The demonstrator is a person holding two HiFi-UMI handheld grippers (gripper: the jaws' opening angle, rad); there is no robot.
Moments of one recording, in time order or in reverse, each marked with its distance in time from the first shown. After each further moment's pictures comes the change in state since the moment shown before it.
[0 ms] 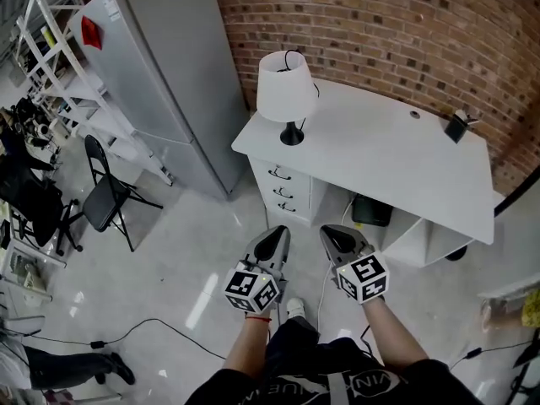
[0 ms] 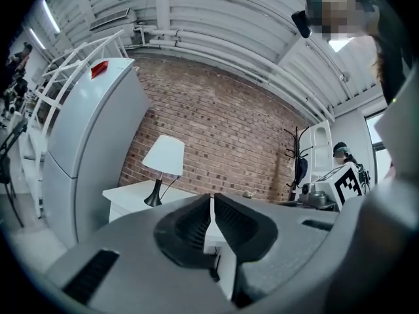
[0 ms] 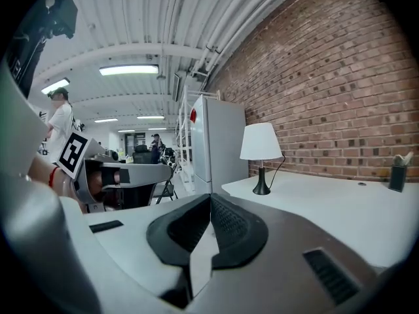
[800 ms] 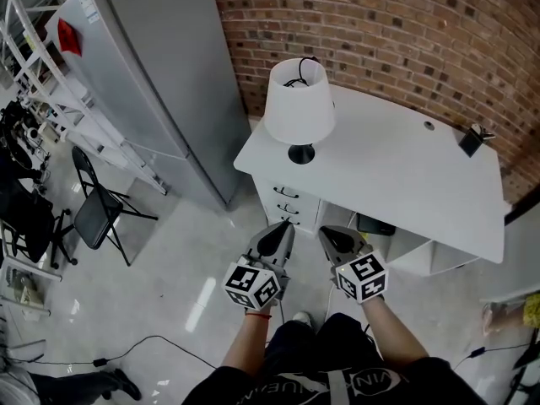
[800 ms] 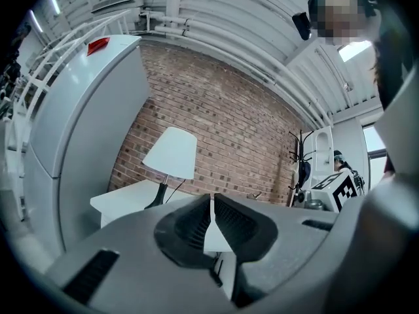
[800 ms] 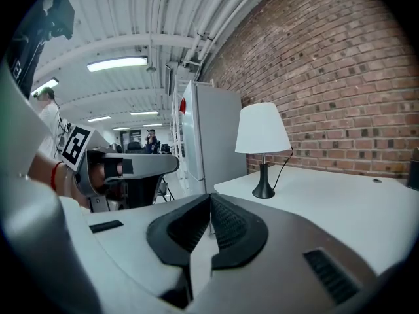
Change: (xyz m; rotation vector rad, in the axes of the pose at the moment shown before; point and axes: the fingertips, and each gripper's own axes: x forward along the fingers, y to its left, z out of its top) left arm 0.090 0.111 0.018 -0.033 0.024 -0.083; right arm 0.135 -0.045 0.006 0.033 0.055 -0.017
